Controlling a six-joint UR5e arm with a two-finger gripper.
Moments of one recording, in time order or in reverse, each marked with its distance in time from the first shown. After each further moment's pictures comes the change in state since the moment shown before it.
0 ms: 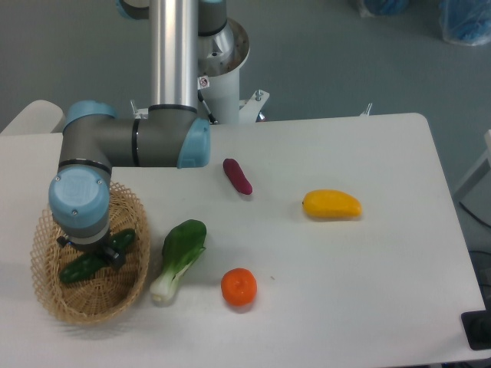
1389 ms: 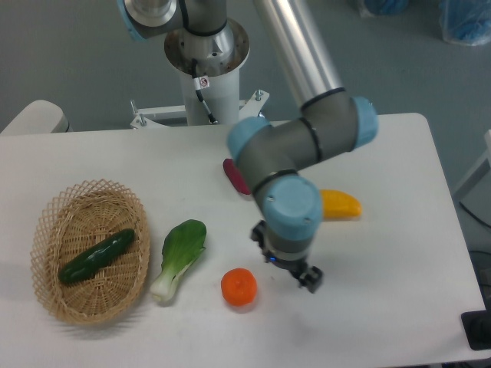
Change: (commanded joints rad) arm 0.468 -0.123 0.201 0.006 0.137 0.705
